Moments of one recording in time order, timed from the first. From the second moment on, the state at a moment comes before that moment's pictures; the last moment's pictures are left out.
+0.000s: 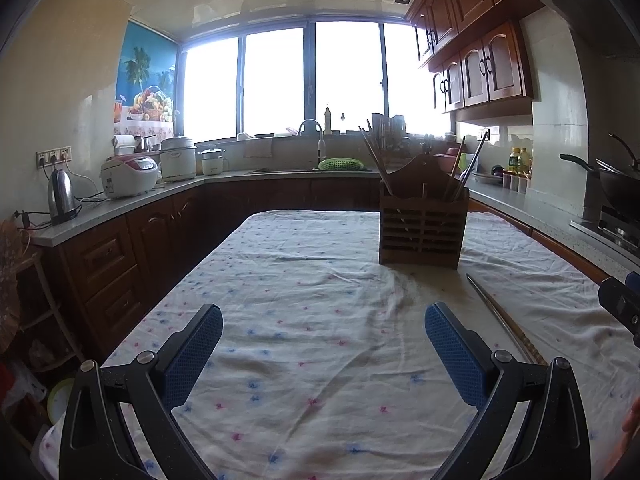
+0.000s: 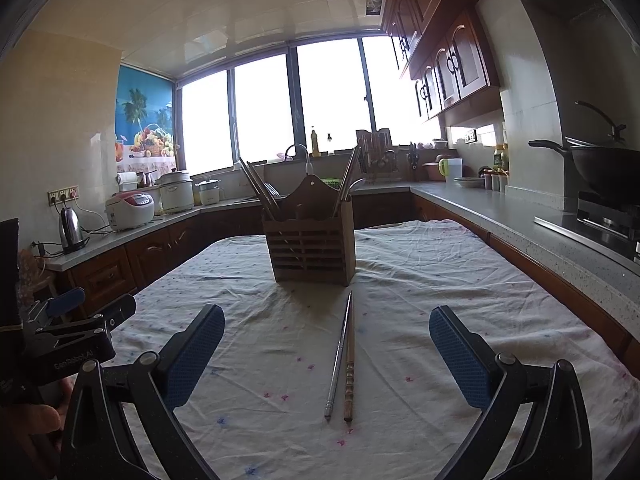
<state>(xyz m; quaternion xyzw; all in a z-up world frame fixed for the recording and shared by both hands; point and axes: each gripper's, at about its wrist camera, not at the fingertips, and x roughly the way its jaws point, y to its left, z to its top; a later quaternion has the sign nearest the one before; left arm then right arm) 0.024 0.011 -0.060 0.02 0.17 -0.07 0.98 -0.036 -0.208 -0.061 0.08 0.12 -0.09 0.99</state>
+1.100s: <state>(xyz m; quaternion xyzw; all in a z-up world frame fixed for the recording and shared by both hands) 0.016 0.006 -0.058 0.02 0.17 -0.08 0.98 -0.041 -0.206 -0.061 0.09 0.12 -0.09 0.99</state>
